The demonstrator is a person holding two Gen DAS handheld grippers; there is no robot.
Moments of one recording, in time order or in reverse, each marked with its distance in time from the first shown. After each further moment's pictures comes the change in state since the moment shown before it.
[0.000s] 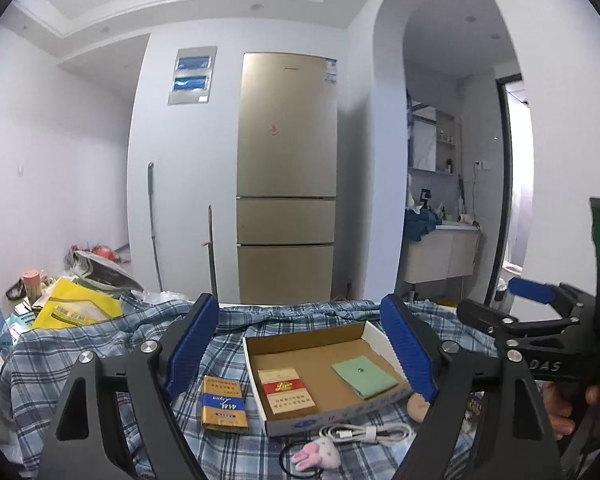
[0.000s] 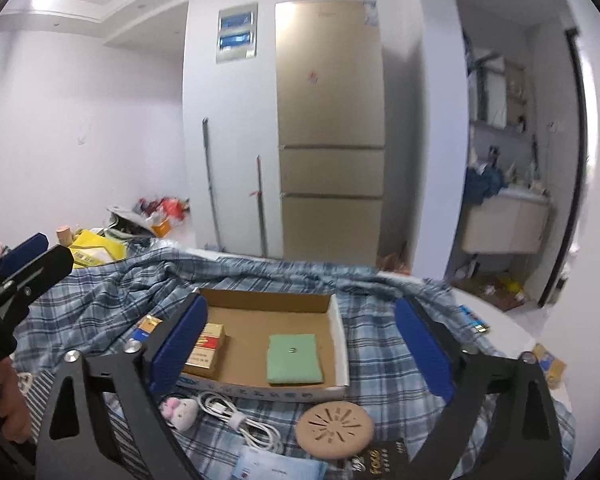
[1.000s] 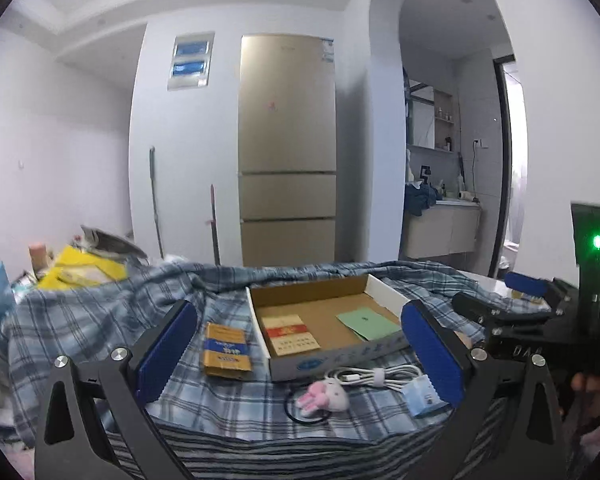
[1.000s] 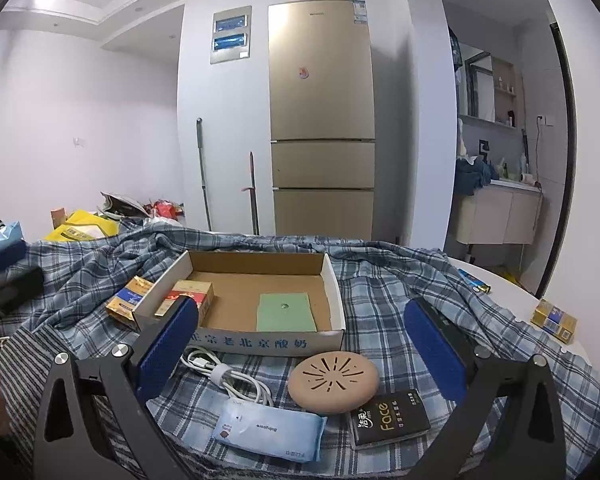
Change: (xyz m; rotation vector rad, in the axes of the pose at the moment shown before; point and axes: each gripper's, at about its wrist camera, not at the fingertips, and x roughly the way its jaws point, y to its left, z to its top) left arm -0.013 -0.002 -0.059 0.033 0.055 0.013; right arm 0.004 -0.005 -0.075 0.019 -0.002 -0.016
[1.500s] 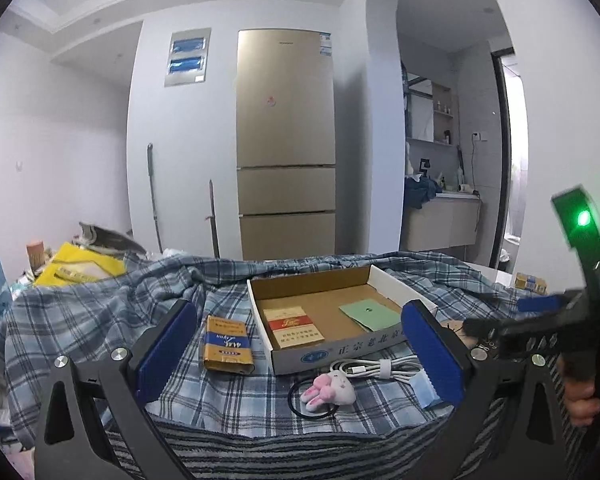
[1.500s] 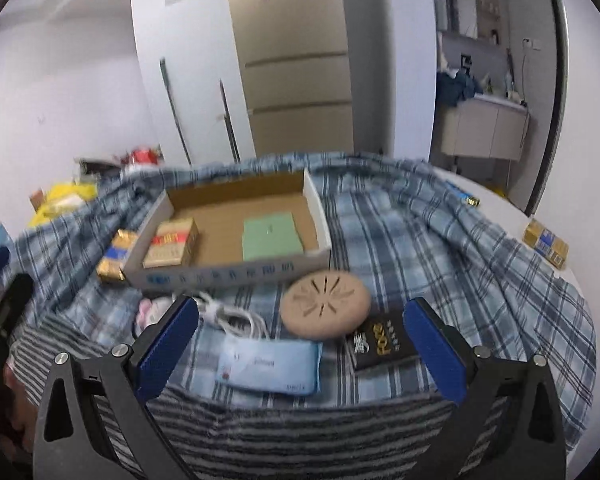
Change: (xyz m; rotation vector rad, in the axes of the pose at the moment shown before) left arm 0.008 0.007 -0.008 -0.015 0.032 -0.001; right arm 0.014 -0.009 -0.003 0.116 0.347 -0.048
